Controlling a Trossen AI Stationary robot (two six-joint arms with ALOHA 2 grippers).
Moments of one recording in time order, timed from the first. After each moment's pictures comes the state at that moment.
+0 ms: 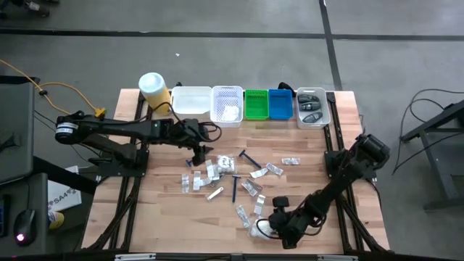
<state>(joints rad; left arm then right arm) 0.08 1.20 0.84 -0.33 -0.08 -0.17 0.79 1.80 0.94 -0.12 0.24 0.65</state>
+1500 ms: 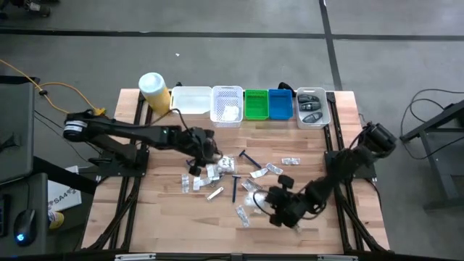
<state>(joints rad) 0.01 1.32 0.84 -0.18 0.08 0.39 0.66 1.63 0.94 -0.32 0.54 0.89</state>
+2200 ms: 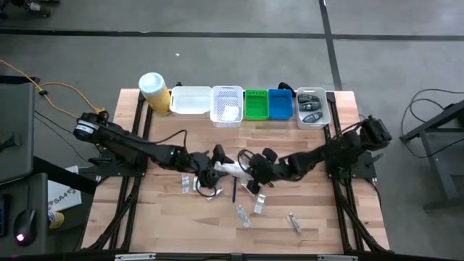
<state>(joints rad) -0.24 1.46 0.84 0.14 -0.31 0.91 0.28 1.63 0.94 -0.10 0.40 0.67</state>
